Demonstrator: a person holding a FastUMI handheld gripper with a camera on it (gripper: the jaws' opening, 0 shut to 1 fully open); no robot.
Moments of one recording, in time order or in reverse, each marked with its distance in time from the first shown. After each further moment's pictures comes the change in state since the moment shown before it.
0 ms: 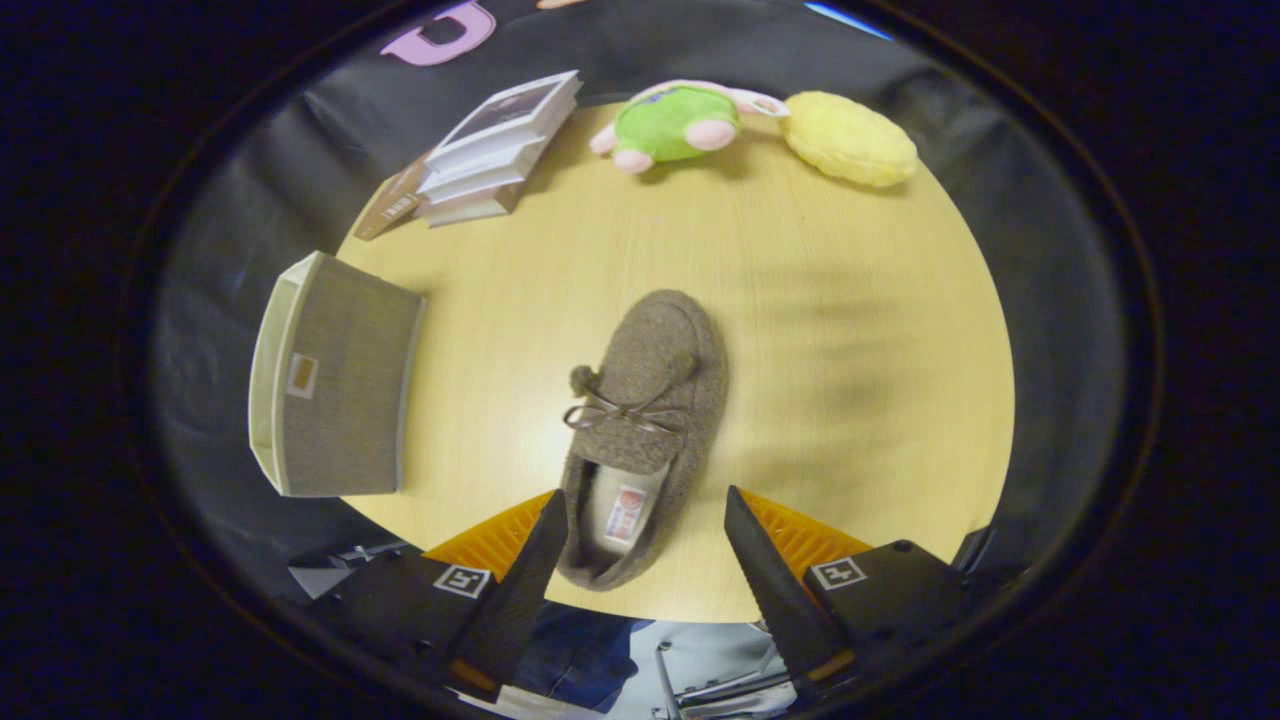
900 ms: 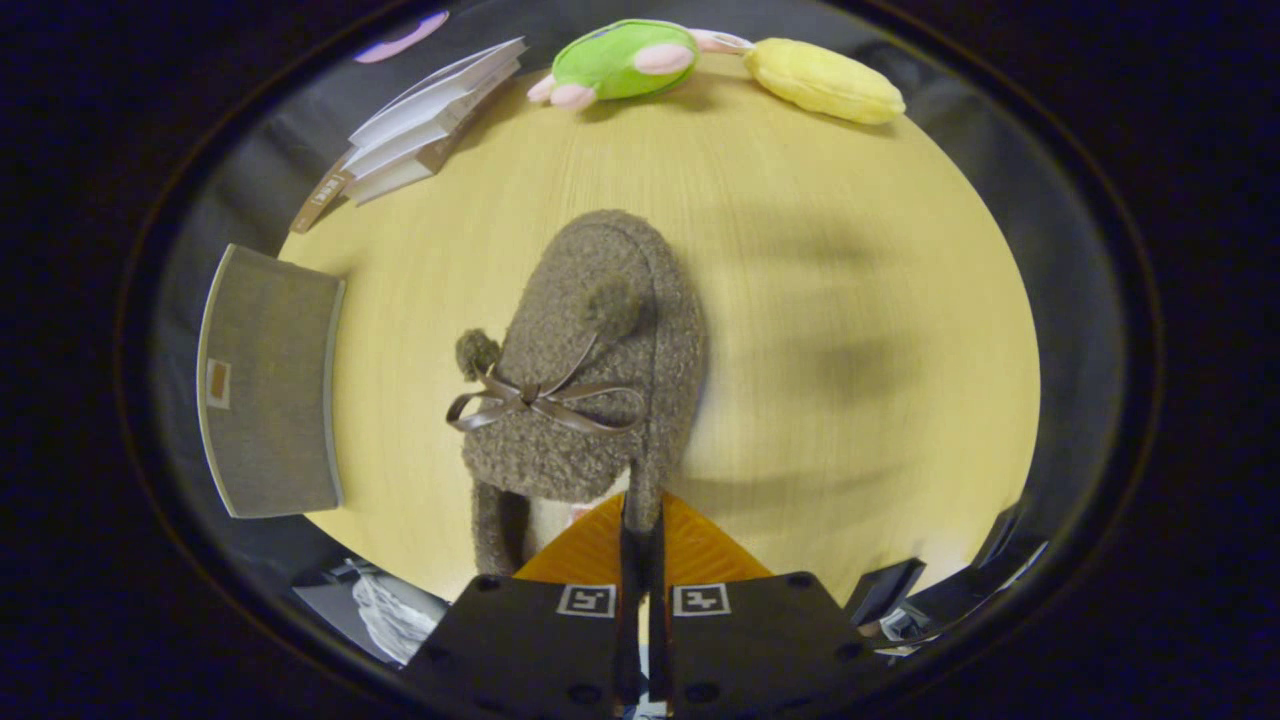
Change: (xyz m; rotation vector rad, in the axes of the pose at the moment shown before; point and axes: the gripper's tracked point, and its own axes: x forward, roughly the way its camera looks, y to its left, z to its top) arm 0.056 -0.015 -0.016 0.034 0.048 -0.058
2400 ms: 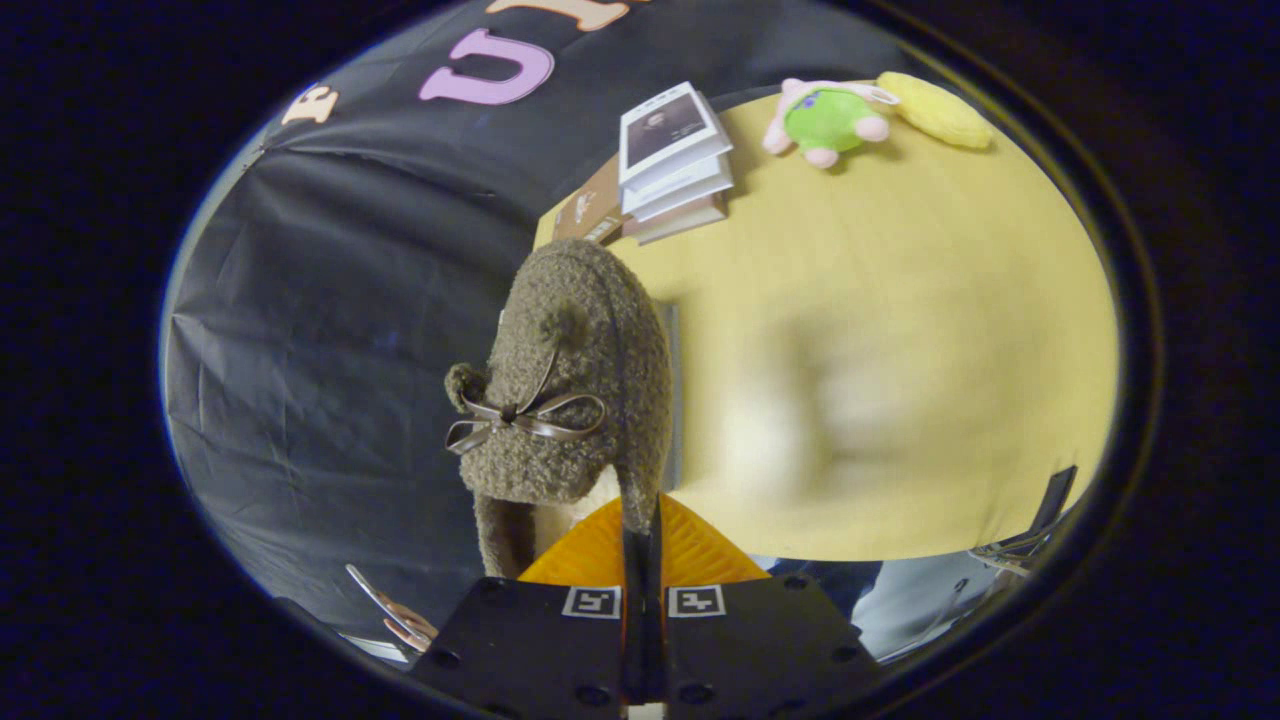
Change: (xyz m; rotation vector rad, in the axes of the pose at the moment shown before) arm -0.187 0.232 -0.007 0.095 -0.045 0.606
